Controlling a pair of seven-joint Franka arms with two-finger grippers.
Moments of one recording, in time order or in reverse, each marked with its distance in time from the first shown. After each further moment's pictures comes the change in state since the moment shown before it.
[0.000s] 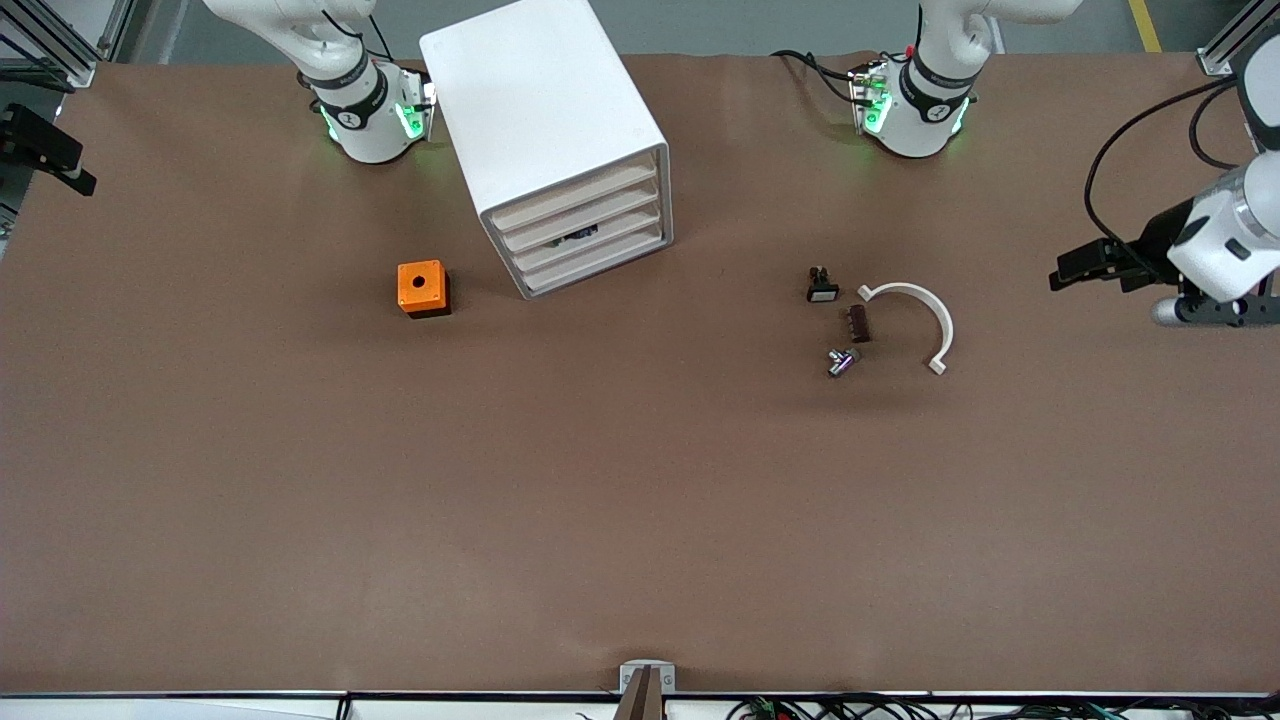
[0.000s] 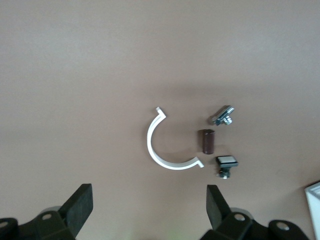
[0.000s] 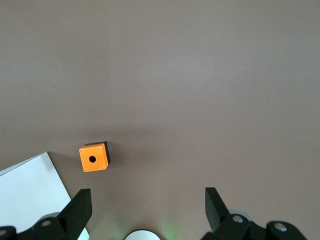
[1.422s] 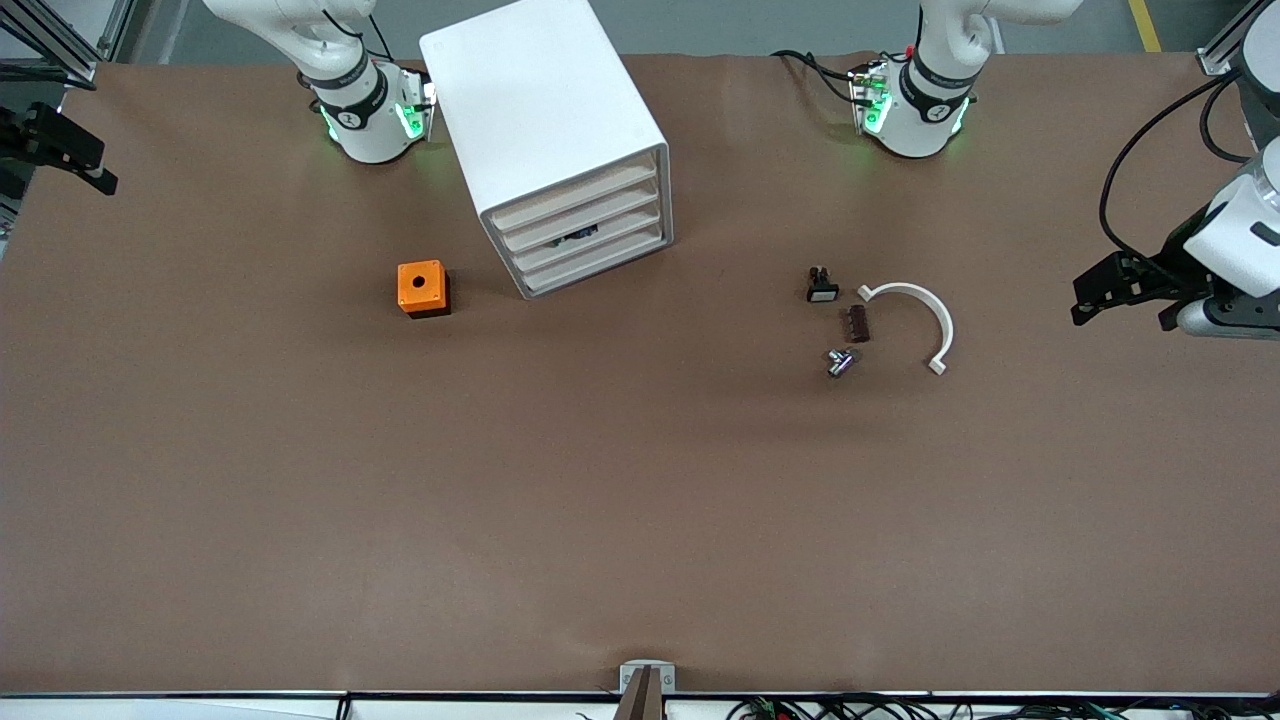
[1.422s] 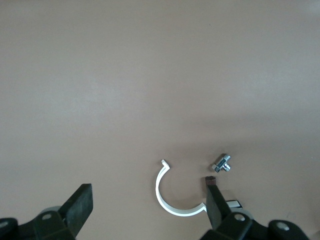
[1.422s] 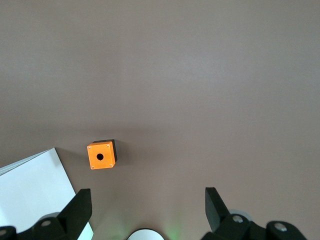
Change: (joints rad) left arm -0.018 0.115 -0.058 0.255 0.040 0.052 -0.005; right arm 0.008 0.000 0.024 -0.001 0.018 -0.004 0.000
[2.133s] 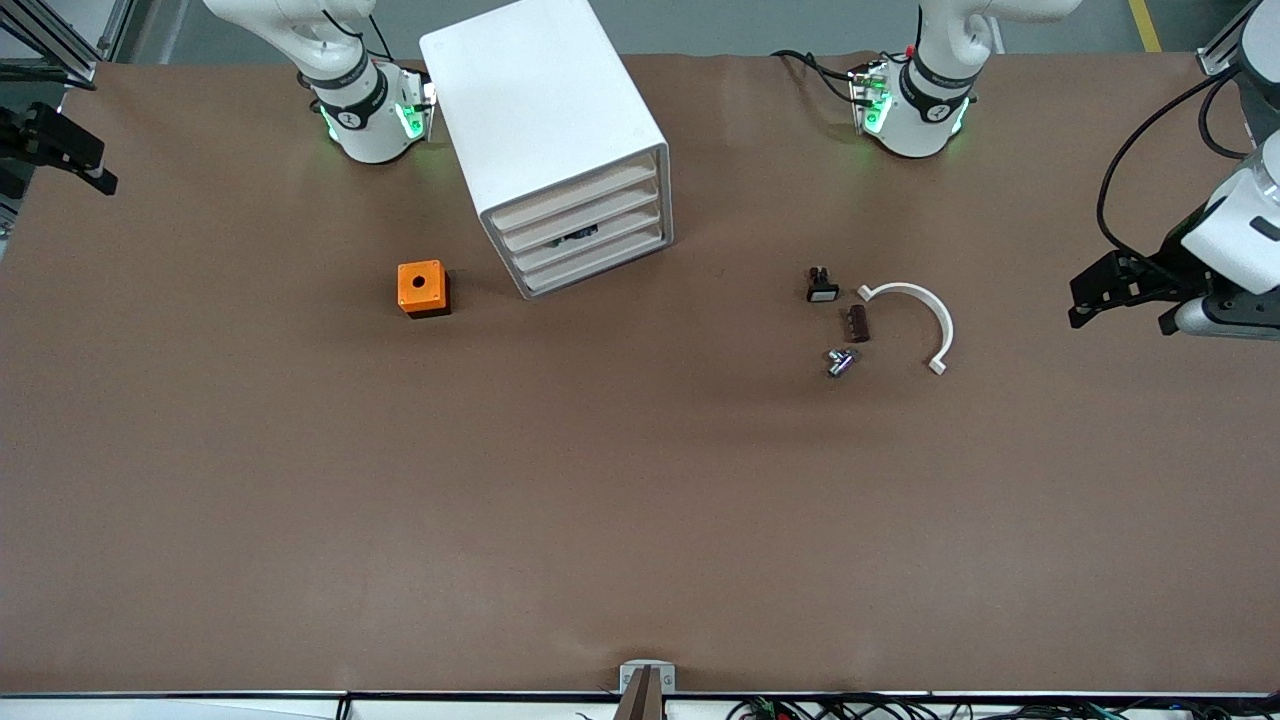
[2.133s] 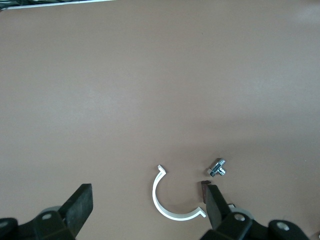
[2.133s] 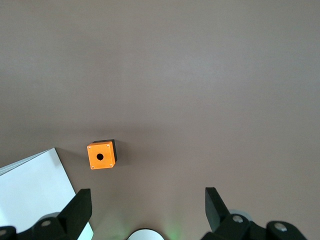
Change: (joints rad) left arm 0.123 0.012 -0.147 0.038 0.000 -0.009 -0.010; right arm 0.000 0.000 0.000 0.000 0.000 0.000 0.000
